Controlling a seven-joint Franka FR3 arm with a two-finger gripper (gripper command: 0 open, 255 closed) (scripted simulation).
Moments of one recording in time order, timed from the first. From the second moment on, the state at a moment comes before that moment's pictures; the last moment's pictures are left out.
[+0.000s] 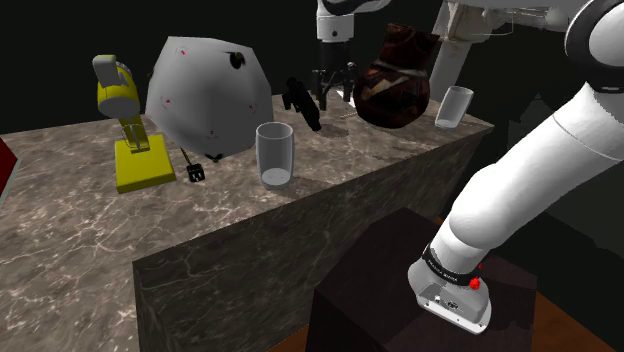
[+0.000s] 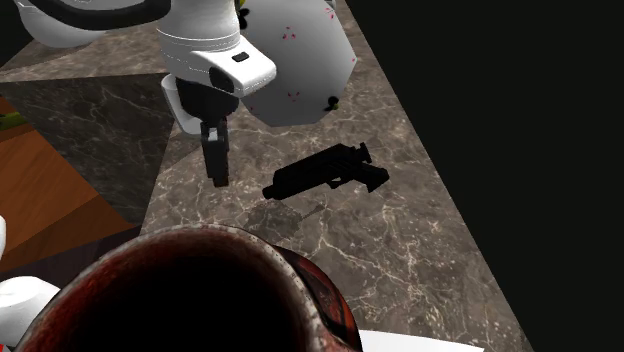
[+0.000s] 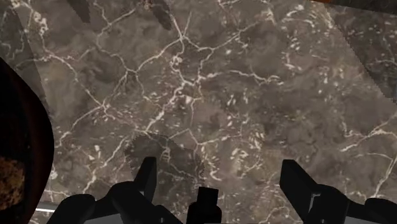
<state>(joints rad) -0.07 -0.28 0.04 -2.00 -0.02 1.58 0.16</state>
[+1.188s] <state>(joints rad) -0.08 0.46 0.02 -1.04 -0.13 1.35 0.32</state>
